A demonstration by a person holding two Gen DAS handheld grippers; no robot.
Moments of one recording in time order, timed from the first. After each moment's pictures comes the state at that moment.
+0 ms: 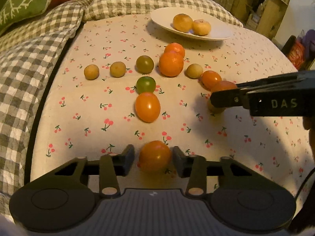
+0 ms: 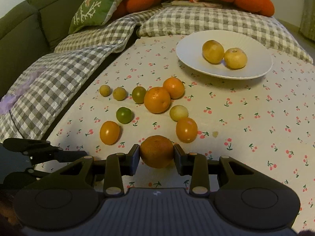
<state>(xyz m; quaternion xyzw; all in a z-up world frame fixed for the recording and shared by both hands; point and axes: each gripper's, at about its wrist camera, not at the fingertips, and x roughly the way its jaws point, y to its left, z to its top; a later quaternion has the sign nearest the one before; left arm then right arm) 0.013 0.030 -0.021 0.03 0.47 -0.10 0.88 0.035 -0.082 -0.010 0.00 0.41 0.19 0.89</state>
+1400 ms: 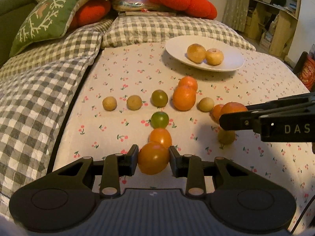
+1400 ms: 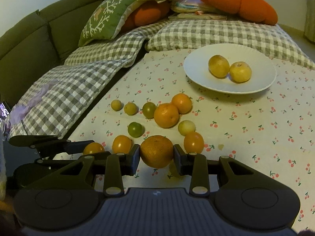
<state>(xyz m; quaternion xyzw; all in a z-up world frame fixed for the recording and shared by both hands) 0.014 0.021 0.004 0.04 0.40 -0.05 0.91 0.032 -0.090 0.003 0.02 0.38 0.21 0.90</state>
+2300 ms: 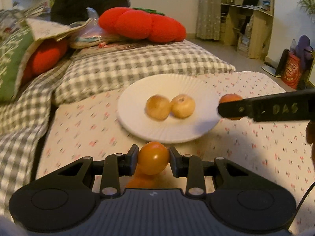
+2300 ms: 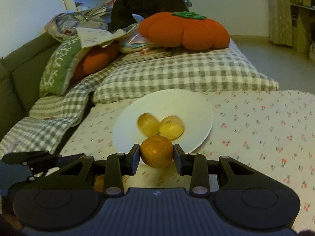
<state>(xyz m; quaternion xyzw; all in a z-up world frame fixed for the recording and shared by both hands) 0.129 -0.055 0.027 0.09 0.34 -0.12 0.93 0.115 -0.181 0.031 0.07 0.31 0.12 0.94</state>
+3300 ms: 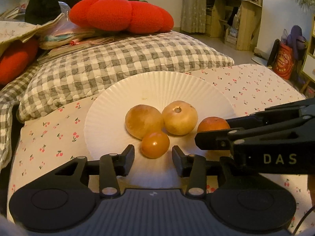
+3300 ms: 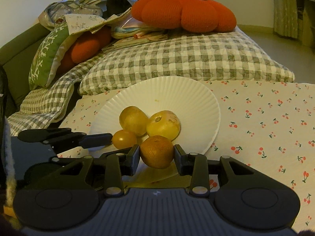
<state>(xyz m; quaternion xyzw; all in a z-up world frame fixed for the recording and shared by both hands) 0.204 -0.070 -0.004 0.10 0.35 -0.18 0.91 0.158 -0.181 0.002 0.07 0.34 0.13 0.93</state>
